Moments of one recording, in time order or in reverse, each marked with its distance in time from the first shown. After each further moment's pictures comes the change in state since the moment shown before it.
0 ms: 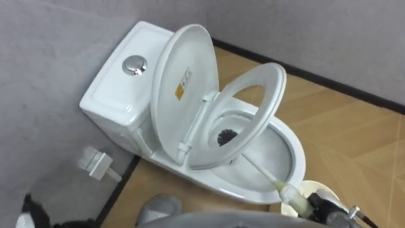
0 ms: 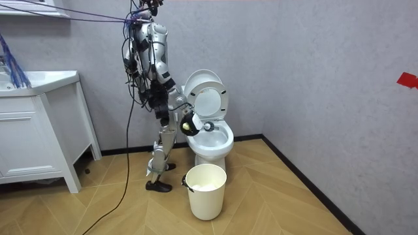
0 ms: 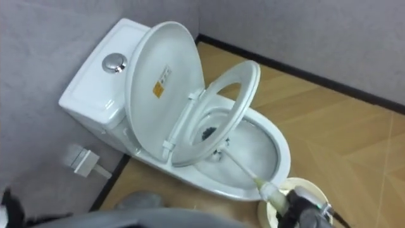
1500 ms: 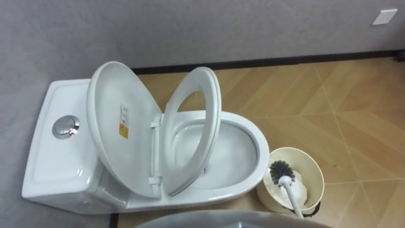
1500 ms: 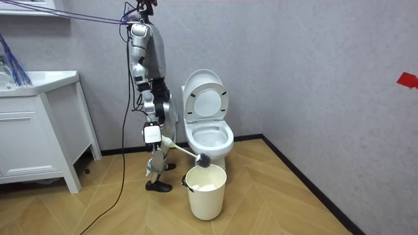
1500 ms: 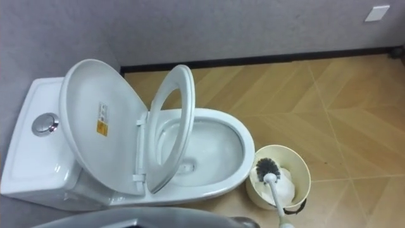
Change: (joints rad) left arm -0.252 -0.011 -0.007 0.313 0.316 0.277 -0.318; right arm -0.009 0.134 -0.173 0.305 0.219 0.090 -0.181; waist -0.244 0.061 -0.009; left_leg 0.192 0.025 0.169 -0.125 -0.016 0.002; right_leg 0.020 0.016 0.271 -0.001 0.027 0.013
